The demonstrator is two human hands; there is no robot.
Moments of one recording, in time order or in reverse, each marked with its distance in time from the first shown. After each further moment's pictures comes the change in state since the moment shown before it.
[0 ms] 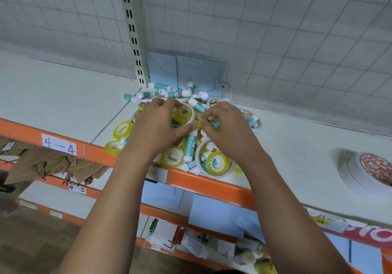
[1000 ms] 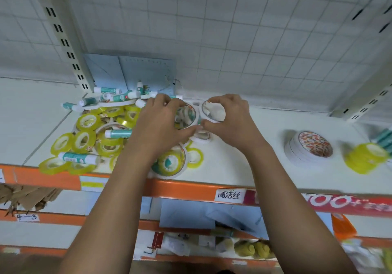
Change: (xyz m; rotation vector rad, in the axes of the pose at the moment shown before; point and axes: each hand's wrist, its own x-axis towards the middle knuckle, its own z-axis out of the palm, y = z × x) left_hand 0.011 0.101 0.036 -0.048 -0.063 0.254; right_hand -0.026 0.094 -0.066 -0.077 0.058 0.225
